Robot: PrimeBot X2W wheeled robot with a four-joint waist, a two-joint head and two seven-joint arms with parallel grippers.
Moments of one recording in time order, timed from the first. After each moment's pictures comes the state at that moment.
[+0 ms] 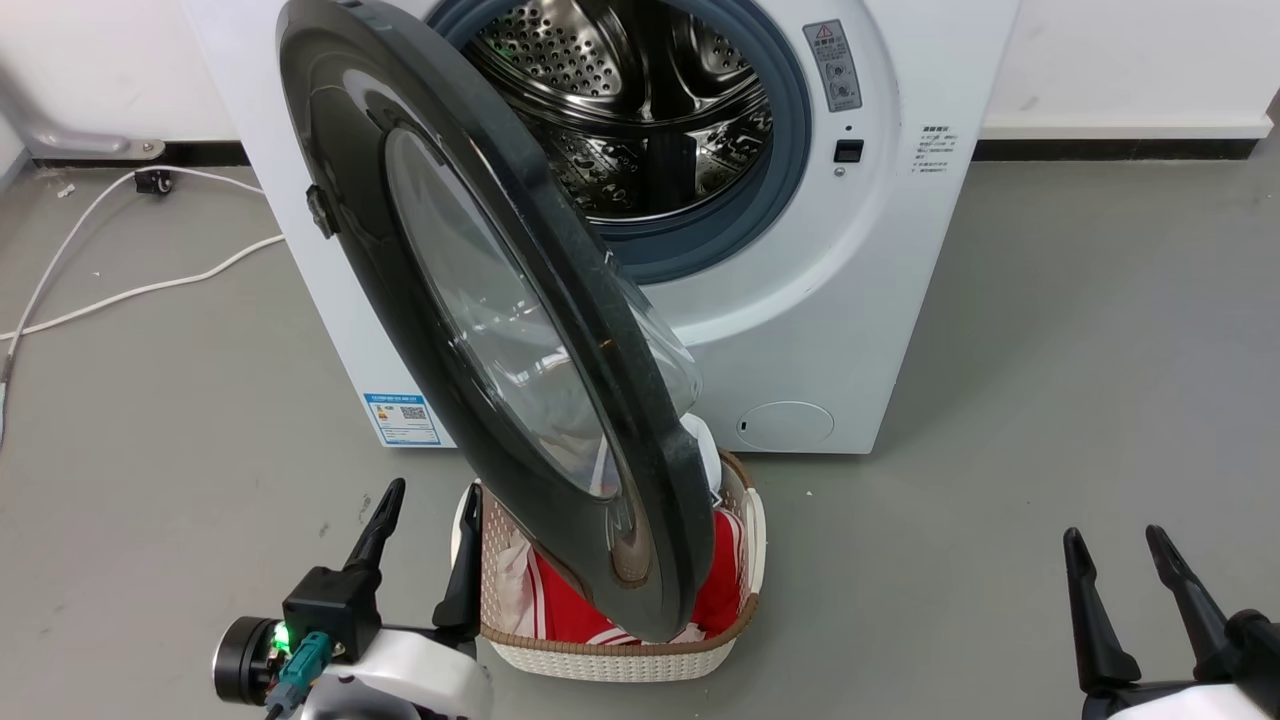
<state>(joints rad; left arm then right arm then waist) -0.06 0.13 -0.16 0.19 -0.21 -0.03 -0.26 0.18 -0.09 -0.10 -0.11 0.17 0.13 -0.08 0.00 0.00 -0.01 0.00</state>
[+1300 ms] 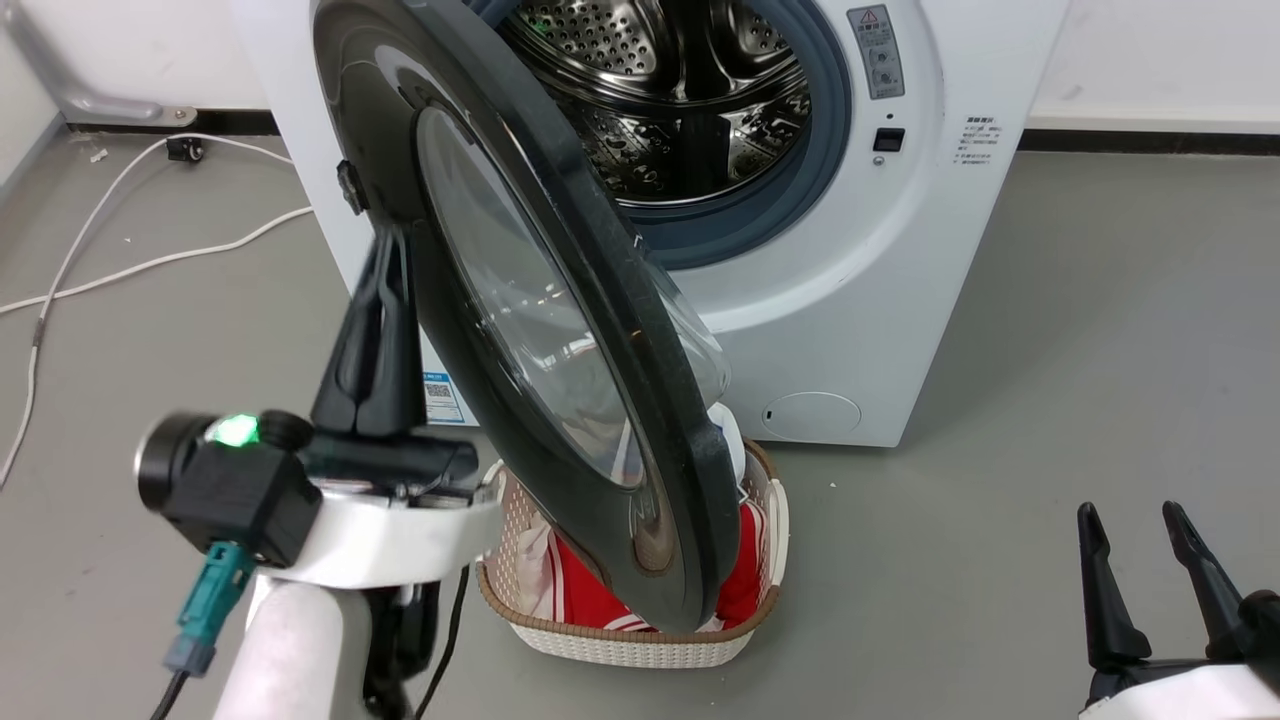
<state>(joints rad) -0.23 0.12 -0.17 -0.17 -0.19 0.03 -0.26 0.15 -0.07 -0.13 -0.11 0.14 0.13 -0.08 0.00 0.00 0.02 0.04</state>
